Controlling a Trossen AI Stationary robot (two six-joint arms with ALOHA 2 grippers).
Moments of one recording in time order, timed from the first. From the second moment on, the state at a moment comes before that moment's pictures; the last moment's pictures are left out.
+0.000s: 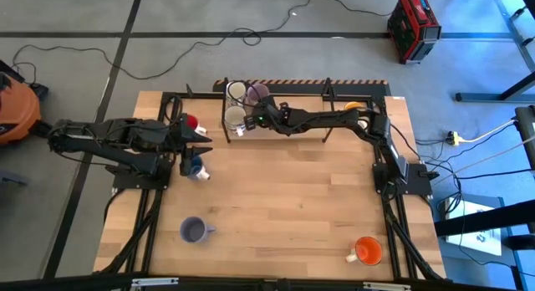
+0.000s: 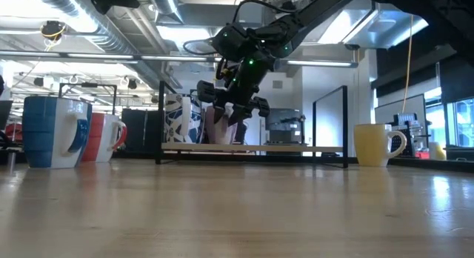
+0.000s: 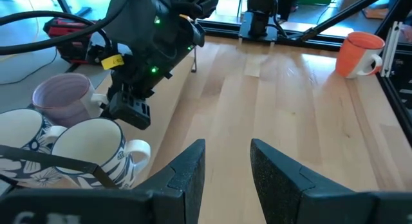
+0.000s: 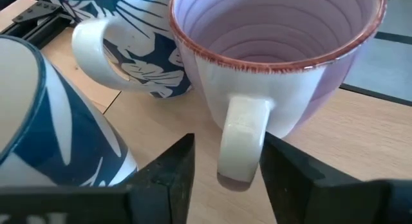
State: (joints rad) left arm -0.11 0.69 0.89 -0.65 -0.31 -0.18; right arm -0.29 2.15 1.59 -0.17 0.50 0.65
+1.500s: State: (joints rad) left arm -0.11 0.79 0.89 -0.67 -0.30 -0.20; right arm 0.16 1.88 1.59 -0.29 0.06 0.48
